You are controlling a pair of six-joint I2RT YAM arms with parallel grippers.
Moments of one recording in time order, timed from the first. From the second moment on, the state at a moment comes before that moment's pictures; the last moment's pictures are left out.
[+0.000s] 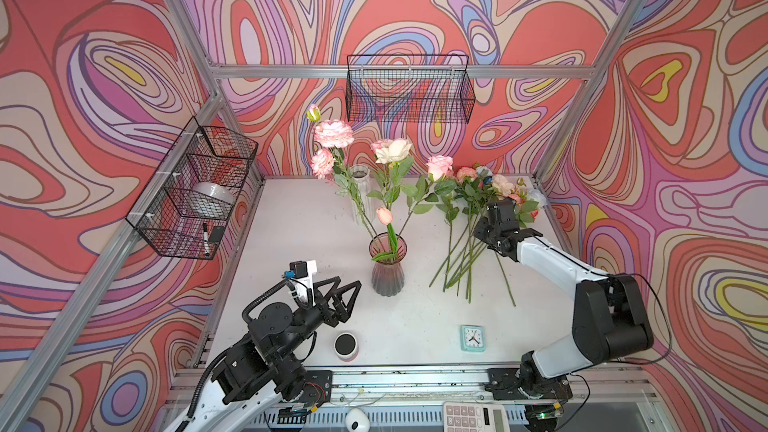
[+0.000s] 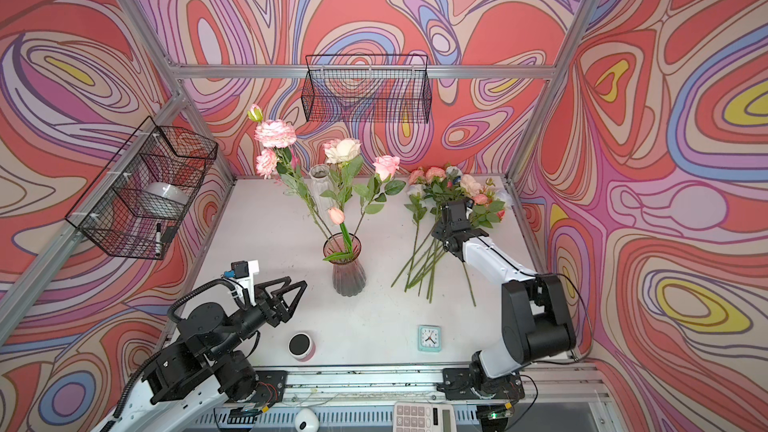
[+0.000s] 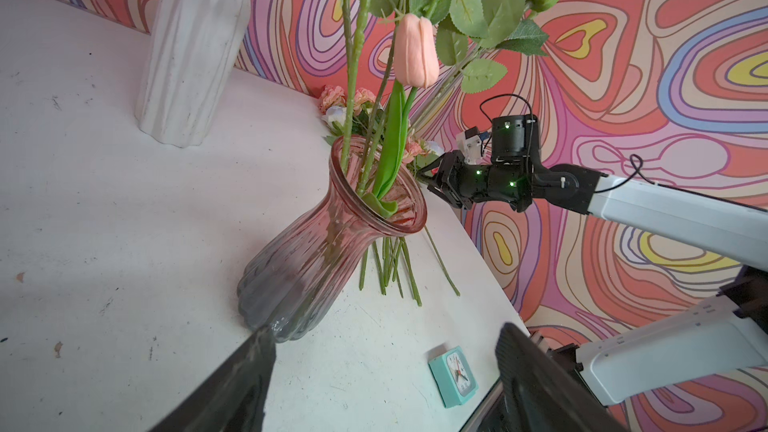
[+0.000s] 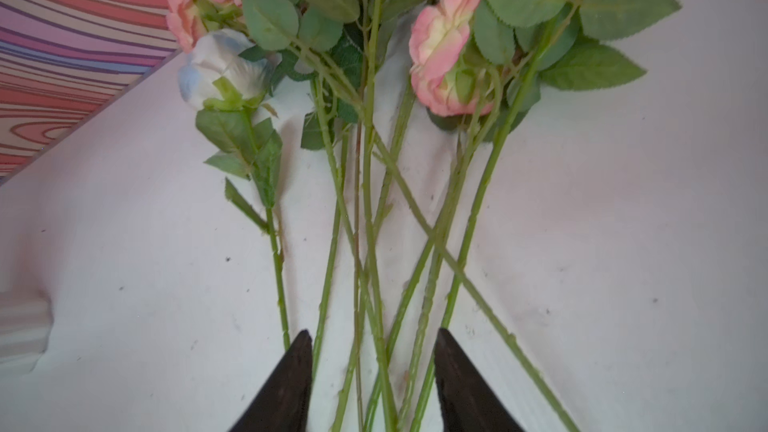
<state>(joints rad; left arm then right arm) -0.77 0.21 0.46 -0.38 -0.08 -0.71 0.18 1.57 1.02 -0.29 0.22 0.63</state>
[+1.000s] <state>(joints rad) -0.77 0.18 0.45 -0.40 -0.10 -0.71 0.17 1.95 1.25 -0.36 0.23 0.52</state>
